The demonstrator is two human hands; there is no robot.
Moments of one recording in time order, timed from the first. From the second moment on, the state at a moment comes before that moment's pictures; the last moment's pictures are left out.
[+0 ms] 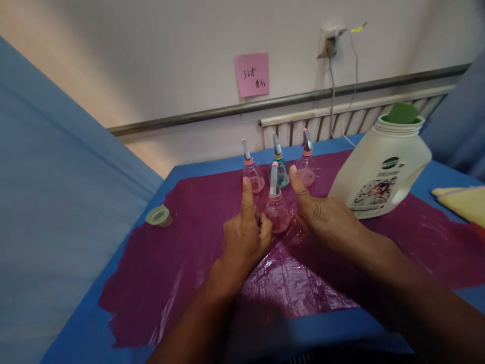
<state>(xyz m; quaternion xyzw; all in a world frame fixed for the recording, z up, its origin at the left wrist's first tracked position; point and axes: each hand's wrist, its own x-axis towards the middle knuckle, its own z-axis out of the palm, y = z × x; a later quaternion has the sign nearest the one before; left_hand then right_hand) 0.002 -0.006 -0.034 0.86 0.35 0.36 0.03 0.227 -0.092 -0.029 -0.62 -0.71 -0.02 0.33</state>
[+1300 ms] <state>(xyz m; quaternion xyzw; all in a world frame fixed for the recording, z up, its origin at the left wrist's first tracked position) -0.018 0.028 -0.042 0.69 0.39 0.55 0.25 0.234 -0.076 -0.028 -0.71 -0.67 -0.10 0.22</state>
